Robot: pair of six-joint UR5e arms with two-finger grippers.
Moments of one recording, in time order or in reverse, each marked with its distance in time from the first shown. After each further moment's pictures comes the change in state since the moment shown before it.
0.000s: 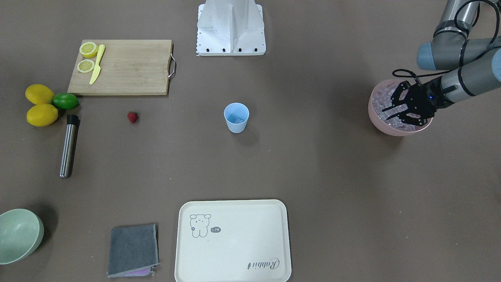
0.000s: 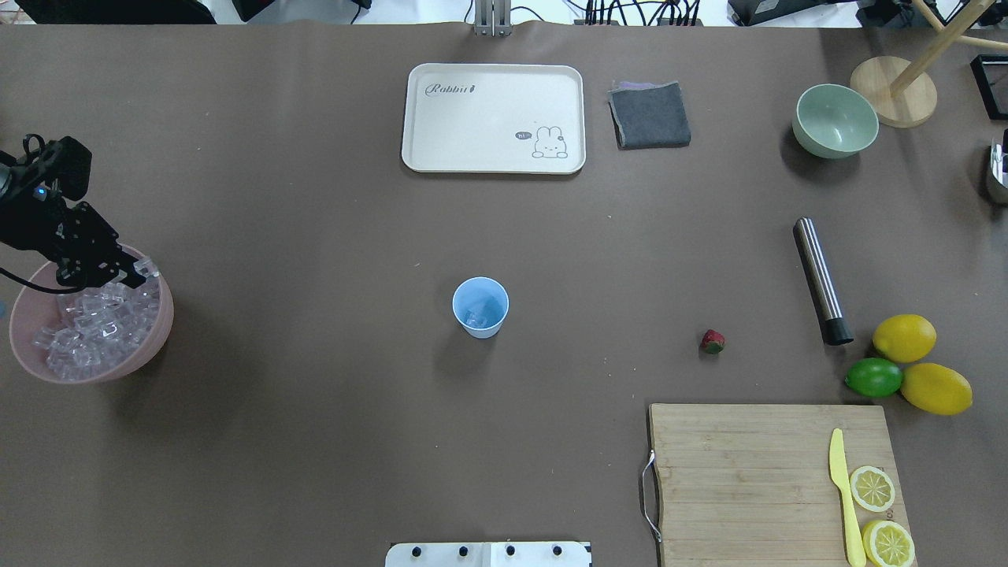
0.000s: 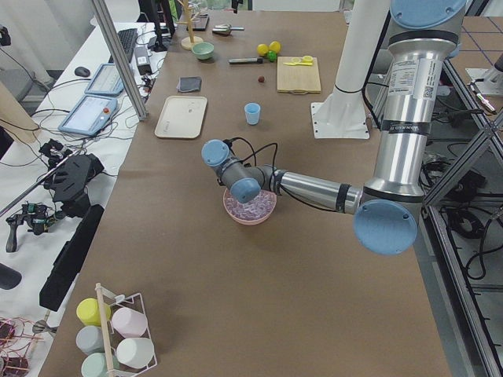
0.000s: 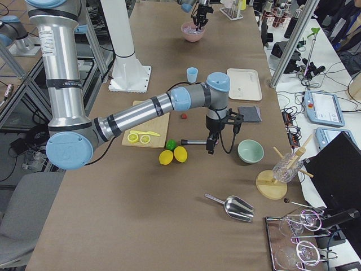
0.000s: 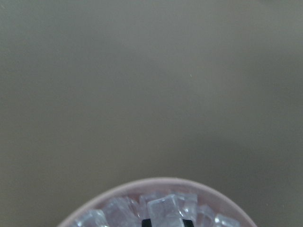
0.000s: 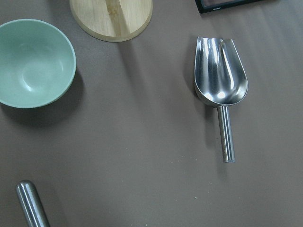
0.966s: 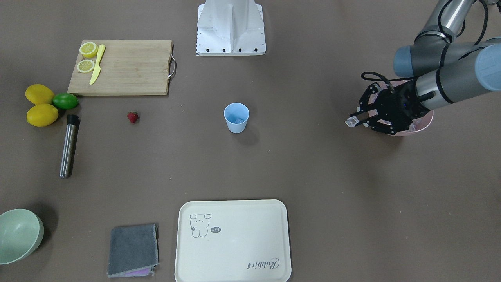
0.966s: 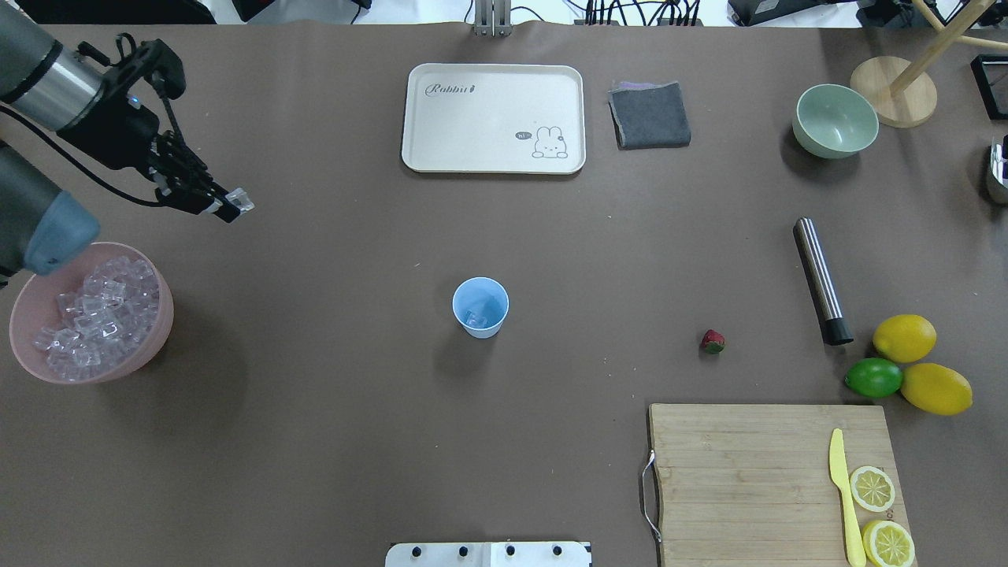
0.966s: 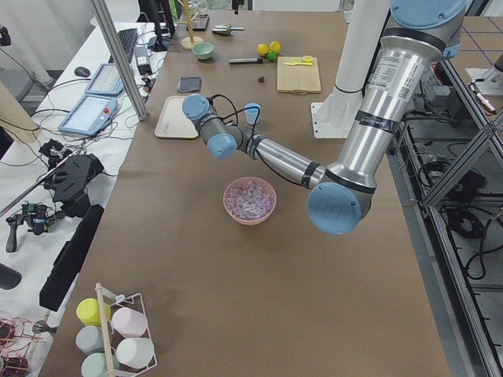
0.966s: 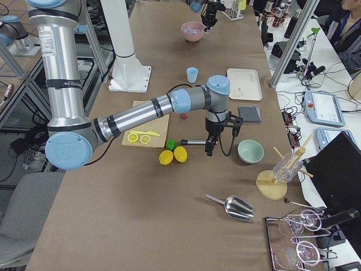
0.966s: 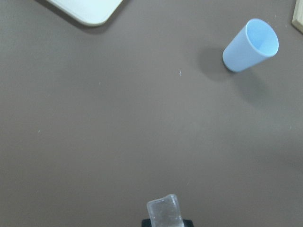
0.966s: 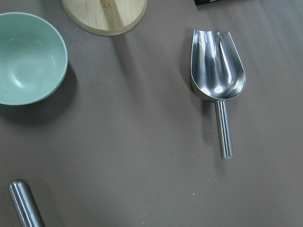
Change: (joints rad) left arm 0.042 -0.261 -0.008 0.108 -0.037 -0.260; right arm -0.001 -0.005 -0.012 -0.001 0.006 0.002
